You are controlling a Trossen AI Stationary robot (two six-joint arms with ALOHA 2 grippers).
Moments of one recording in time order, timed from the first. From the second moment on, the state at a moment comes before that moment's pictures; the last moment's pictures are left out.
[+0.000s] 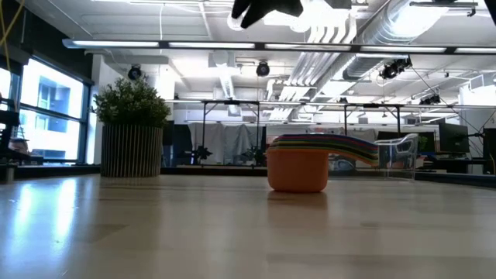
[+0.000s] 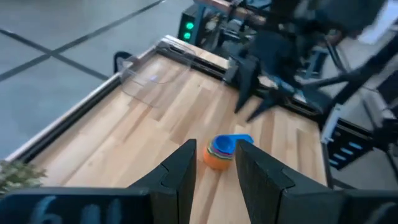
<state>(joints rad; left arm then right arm) 0.02 0.77 1.32 -0.95 -0.20 -0.35 0.10 1.92 2.05 -1.10 0.21 0.57</state>
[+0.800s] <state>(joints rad) -0.06 0.04 0.43 -0.36 -0.12 -0.22 0.10 1.92 2.10 -1.10 0.15 0.90</state>
